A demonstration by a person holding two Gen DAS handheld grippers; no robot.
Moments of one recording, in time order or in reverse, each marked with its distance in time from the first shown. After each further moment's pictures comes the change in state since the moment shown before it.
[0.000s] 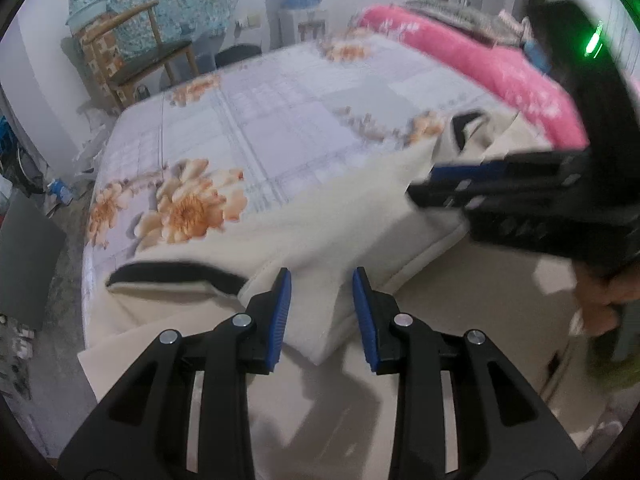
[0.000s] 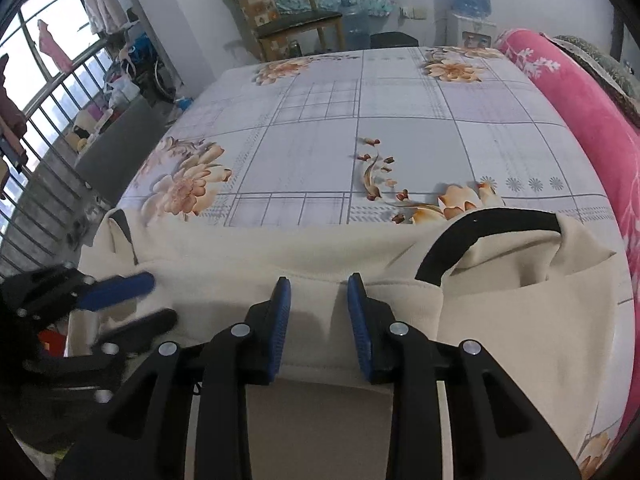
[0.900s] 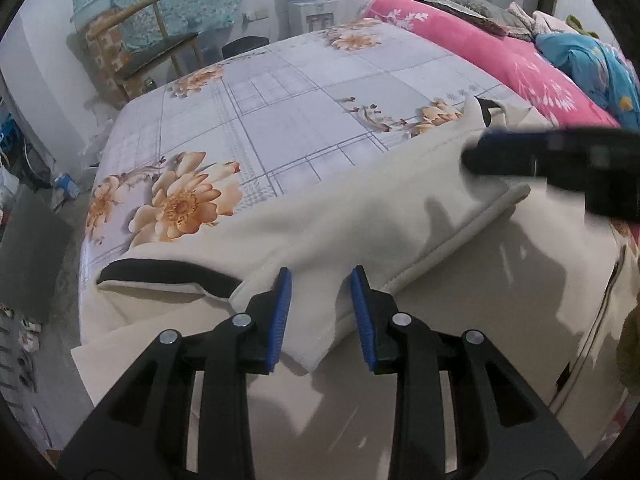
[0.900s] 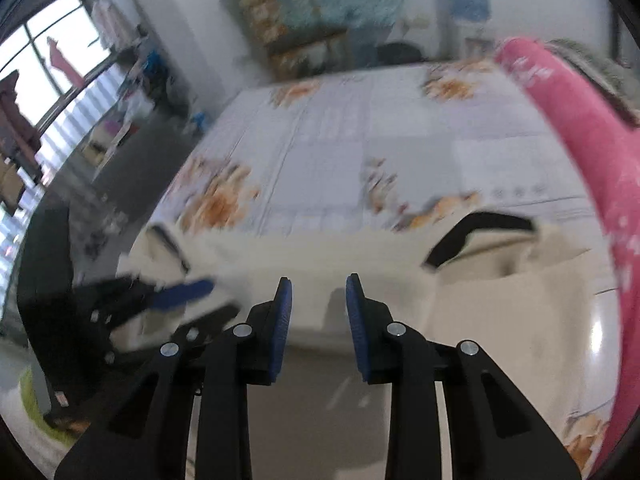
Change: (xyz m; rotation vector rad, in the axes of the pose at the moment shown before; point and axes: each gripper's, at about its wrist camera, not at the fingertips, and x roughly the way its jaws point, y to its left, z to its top) left arm 0.020 -0.006 -0.001 0.001 0.057 0.051; right arm -0.047 -0.004 -0.003 0.043 -0.055 0.045
